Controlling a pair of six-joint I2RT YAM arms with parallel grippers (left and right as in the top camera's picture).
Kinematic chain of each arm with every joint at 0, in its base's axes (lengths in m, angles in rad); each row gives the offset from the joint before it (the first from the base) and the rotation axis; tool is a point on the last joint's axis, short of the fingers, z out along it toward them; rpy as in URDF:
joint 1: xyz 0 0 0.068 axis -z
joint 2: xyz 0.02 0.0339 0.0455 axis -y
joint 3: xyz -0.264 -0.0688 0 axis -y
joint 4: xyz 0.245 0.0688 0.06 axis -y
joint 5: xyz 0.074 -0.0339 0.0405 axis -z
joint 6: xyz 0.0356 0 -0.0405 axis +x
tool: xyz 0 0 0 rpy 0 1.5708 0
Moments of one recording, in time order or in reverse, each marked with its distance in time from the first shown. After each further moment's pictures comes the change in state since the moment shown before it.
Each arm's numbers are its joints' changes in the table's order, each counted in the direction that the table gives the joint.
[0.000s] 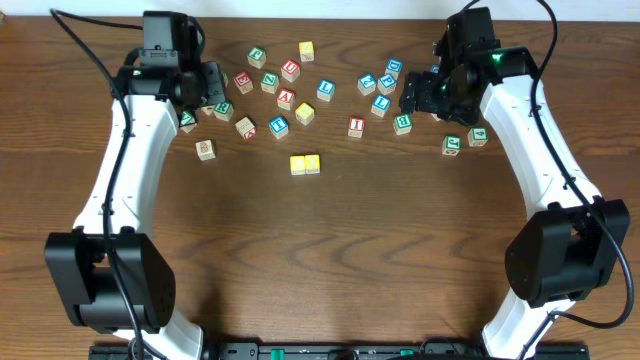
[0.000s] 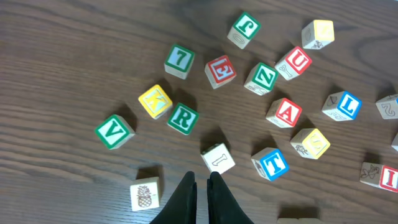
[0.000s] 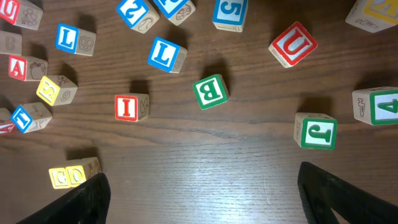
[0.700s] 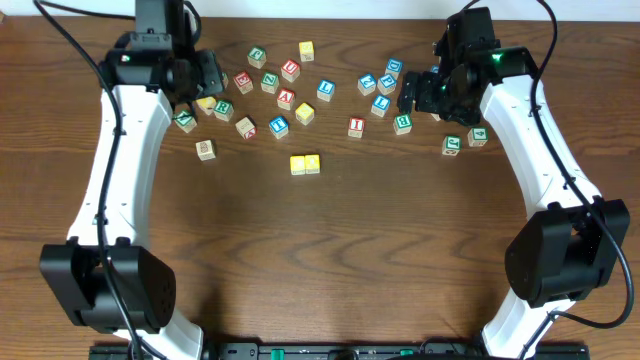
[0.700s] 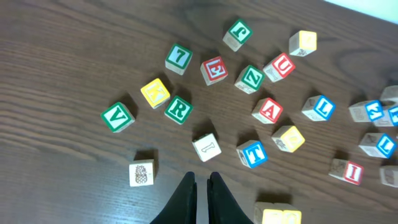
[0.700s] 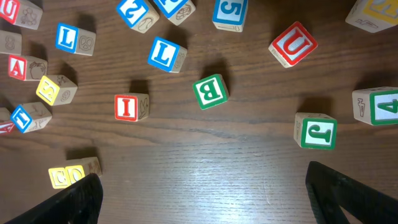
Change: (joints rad) left arm 0.005 -0.001 0.173 -0.197 0.000 -0.071; right arm 0.000 0.000 0.000 0.000 0.000 -0.001
